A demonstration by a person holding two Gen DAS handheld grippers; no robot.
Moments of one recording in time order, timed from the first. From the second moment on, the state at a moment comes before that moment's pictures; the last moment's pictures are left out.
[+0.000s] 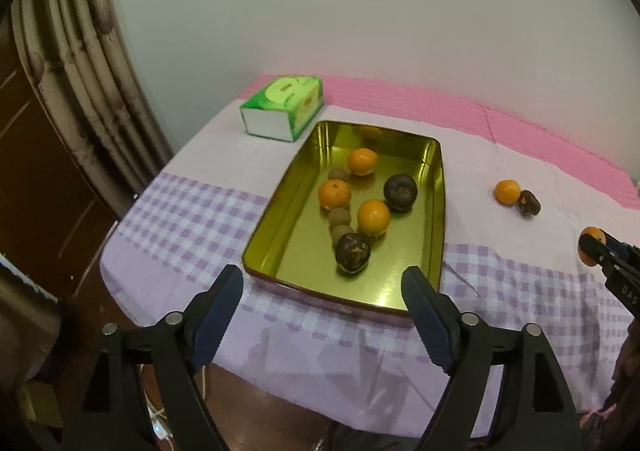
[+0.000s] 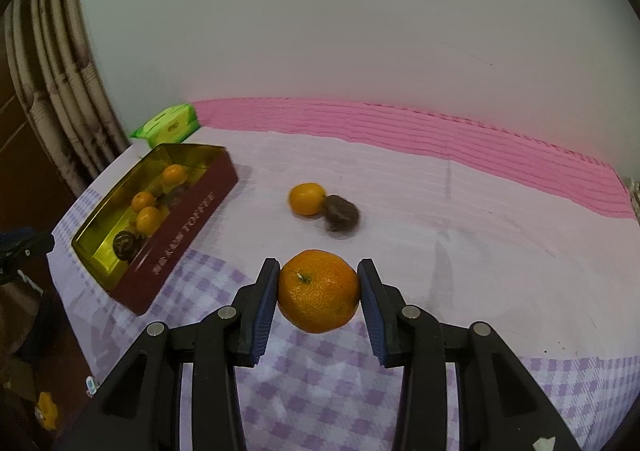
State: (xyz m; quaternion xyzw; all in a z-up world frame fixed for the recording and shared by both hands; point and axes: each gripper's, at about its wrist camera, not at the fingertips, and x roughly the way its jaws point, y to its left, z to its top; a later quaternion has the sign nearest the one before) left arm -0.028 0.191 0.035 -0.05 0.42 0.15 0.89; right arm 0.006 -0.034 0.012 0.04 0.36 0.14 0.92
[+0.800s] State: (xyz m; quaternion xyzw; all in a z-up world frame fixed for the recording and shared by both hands) left arm -0.023 0.224 0.014 -0.08 0.44 0.16 0.88; right arm 0.029 0.096 0.048 -0.01 0.37 0.25 0.89
